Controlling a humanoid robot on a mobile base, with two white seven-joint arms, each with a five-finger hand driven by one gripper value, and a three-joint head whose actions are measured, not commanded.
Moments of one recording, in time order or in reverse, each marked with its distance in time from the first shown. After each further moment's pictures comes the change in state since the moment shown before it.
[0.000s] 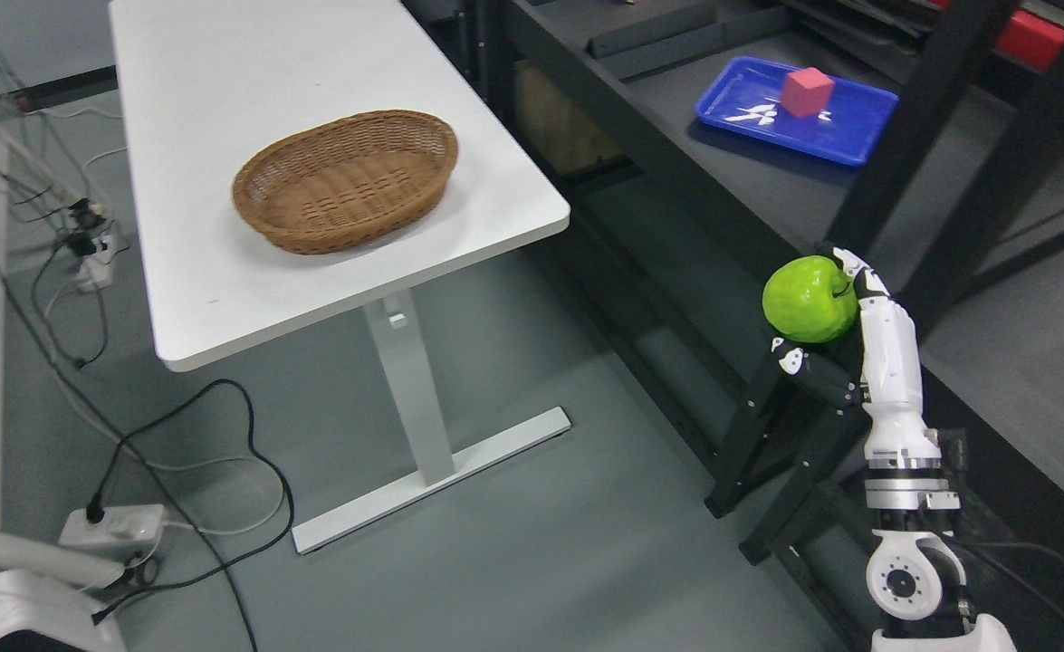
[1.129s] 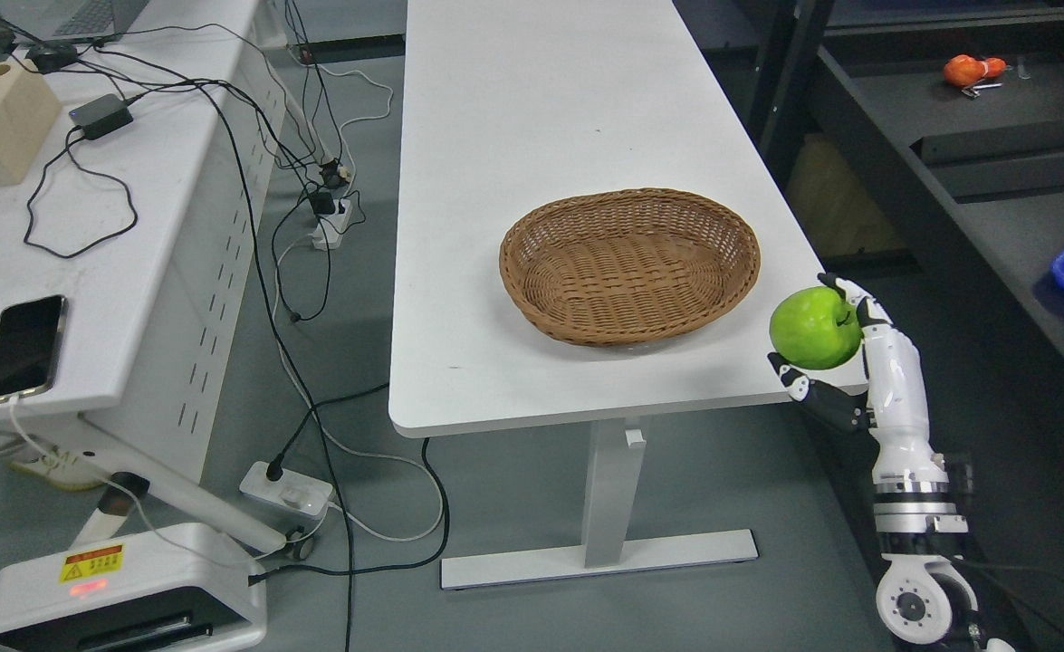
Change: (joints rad) left arm 0.000 0.000 0.000 0.001 0.000 0.000 0.000; right arm 0.038 -0.007 -0.011 0.005 0.000 0.009 0.003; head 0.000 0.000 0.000
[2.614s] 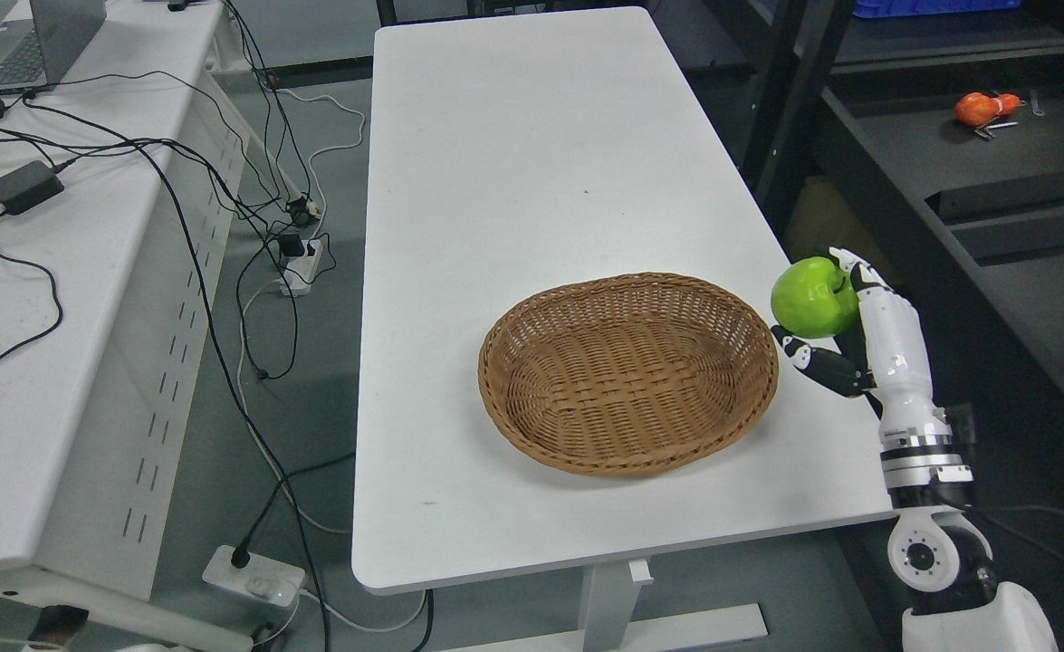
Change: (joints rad) left arm 0.001 0.000 0.000 0.000 0.000 0.000 0.000; right arm -0.067 -0.119 0.054 0.079 0.004 0.057 -0.011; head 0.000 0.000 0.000
